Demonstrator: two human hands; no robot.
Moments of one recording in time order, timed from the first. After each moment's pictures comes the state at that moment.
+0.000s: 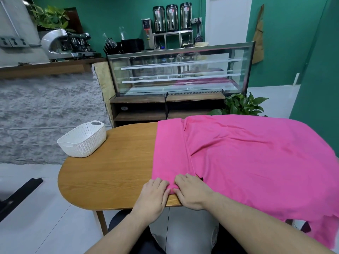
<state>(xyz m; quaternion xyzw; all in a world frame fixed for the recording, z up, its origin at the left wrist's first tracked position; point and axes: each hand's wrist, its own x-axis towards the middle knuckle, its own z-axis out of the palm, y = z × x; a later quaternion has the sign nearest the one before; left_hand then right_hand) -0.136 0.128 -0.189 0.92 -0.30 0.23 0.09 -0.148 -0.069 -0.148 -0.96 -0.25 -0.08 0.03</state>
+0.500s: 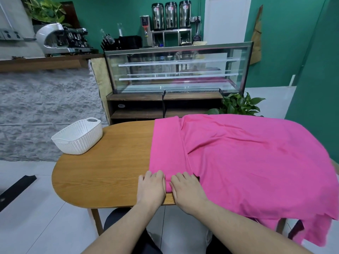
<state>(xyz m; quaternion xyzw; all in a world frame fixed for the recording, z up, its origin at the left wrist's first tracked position) -0.129 0.097 -0.163 0.98 -0.14 0.17 0.03 -0.154 -0.053 -0.167 -0.96 -0.16 -0.24 0.00</state>
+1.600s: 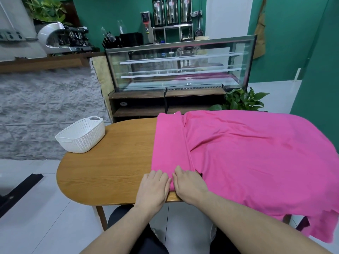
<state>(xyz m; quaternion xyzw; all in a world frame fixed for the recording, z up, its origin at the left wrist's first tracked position) -0.140 0.111 -0.167 0.93 -0.26 0.25 0.04 -0.139 -0.053 -0.166 -0.97 -0.16 -0.19 0.05</state>
